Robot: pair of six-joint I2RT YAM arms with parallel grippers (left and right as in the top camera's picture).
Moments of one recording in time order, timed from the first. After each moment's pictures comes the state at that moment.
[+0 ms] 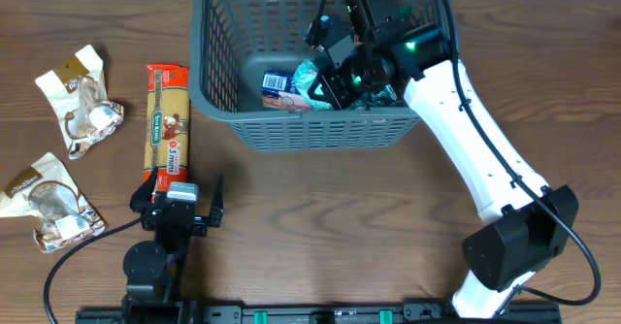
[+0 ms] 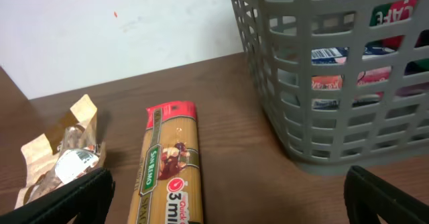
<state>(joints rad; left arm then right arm) -0.06 0.05 0.03 -0.13 0.02 0.20 0.46 1.87 1.84 -1.05 -0.40 -0.14</state>
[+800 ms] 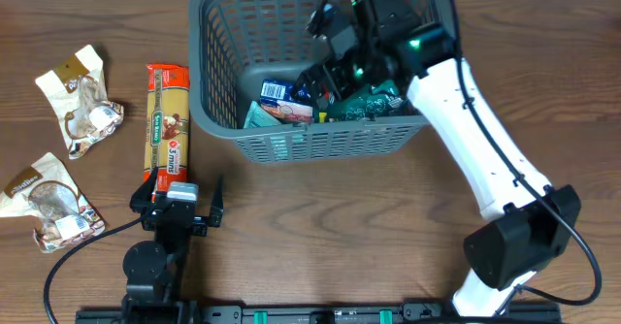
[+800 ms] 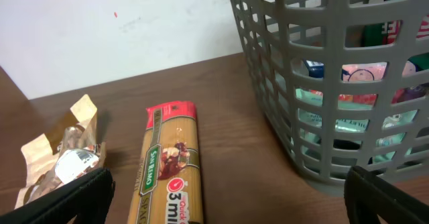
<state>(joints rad) -0.06 0.05 0.03 -0.13 0.02 0.20 0.42 1.87 1.84 -0.95 -0.43 -0.10</state>
